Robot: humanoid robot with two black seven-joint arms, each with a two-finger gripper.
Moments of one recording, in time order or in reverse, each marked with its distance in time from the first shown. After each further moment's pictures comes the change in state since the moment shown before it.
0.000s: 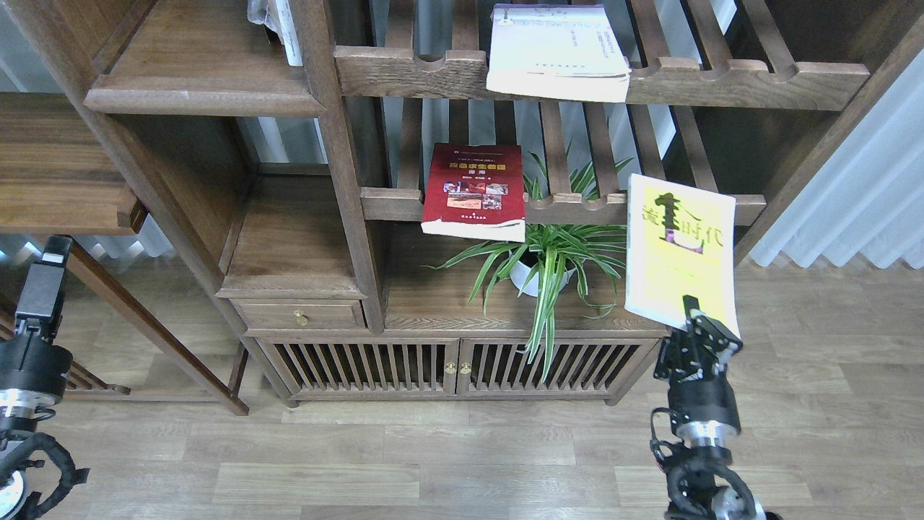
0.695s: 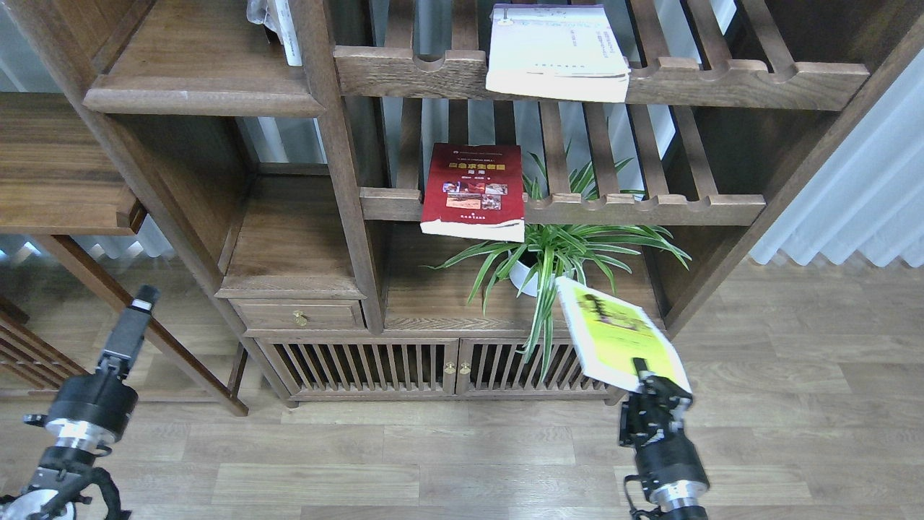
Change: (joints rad) left arm 0.006 -0.001 0.231 0.073 0.003 0.000 0.011; right arm 0.028 -0.111 -0.427 -0.012 -0.064 -0.001 -0.010
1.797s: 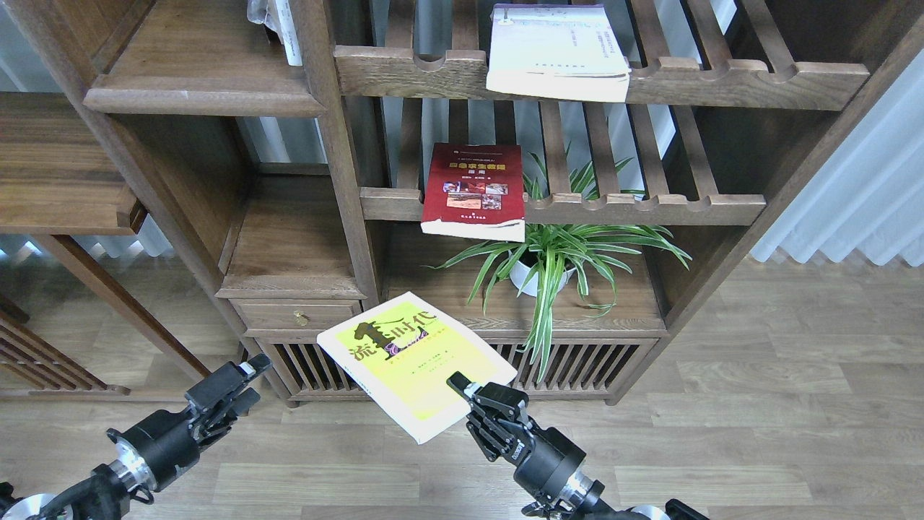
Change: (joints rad) left arm -0.101 0.204 0.456 -0.107 -0.488 0.000 0.428; right arm 0.163 0.043 -0.264 -0.039 -0.080 0.000 -0.294
